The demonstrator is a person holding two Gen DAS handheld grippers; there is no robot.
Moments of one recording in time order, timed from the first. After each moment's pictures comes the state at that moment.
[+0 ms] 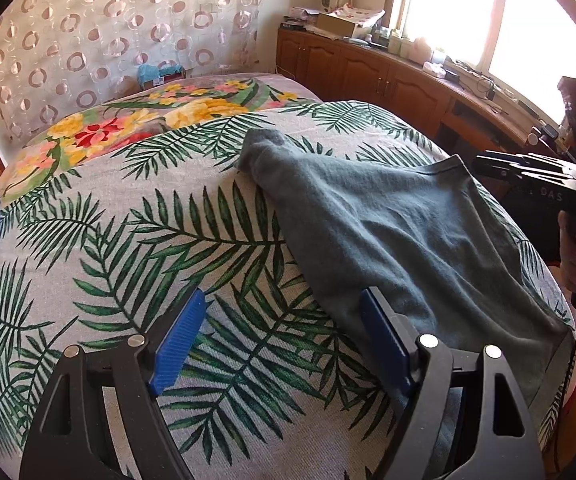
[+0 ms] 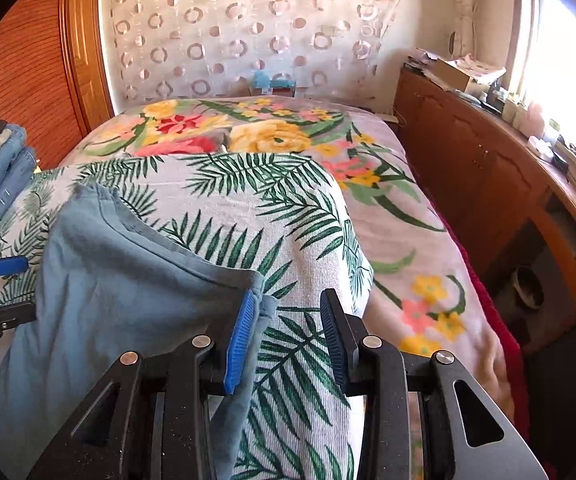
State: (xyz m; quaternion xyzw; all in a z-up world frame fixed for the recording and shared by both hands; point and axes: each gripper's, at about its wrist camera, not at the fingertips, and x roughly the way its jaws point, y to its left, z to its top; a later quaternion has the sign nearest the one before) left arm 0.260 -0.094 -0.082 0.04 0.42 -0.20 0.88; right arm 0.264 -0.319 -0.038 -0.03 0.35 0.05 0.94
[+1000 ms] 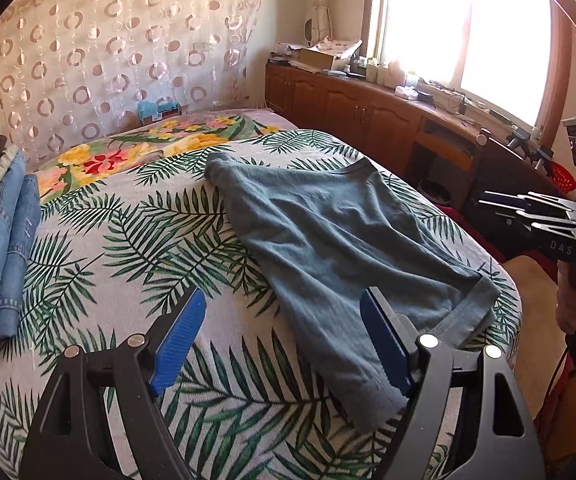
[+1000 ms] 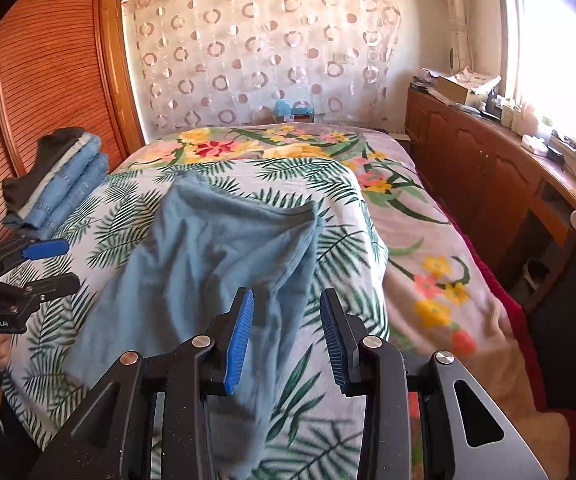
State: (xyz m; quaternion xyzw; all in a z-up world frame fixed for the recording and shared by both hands) left arm 0.139 -0.102 -0.040 0.04 0.36 -0.21 0.91; right arm 0.119 -0.320 -0.030 0.00 0.30 0.08 0.95
